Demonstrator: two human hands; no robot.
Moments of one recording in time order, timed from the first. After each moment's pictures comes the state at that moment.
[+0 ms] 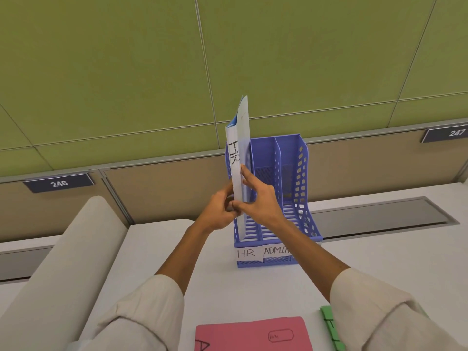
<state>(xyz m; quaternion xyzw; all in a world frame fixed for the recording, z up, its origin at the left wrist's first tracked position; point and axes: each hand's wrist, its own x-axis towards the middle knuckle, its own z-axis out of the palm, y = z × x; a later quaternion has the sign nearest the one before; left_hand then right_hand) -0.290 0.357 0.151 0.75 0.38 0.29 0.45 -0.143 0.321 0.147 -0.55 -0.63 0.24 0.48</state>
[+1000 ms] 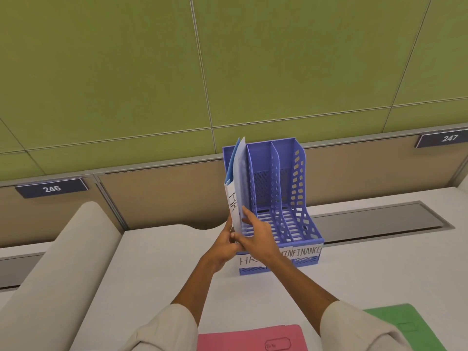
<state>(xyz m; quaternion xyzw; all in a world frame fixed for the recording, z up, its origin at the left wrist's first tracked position) -0.279 0.331 0.072 0.62 0.45 0.24 0.59 -0.158 0.299 0.071 -0.67 -0.58 0.26 0.39</state>
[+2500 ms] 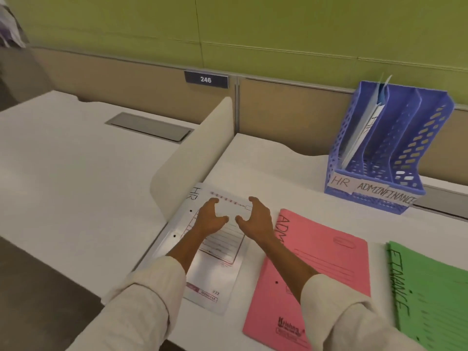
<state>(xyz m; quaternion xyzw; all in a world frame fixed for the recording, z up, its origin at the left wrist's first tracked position) -0.571 0.077 0.025 0.50 0.75 0.27 0.35 -0.415 0.091 0.023 -0.61 -0.68 0.35 0.22</state>
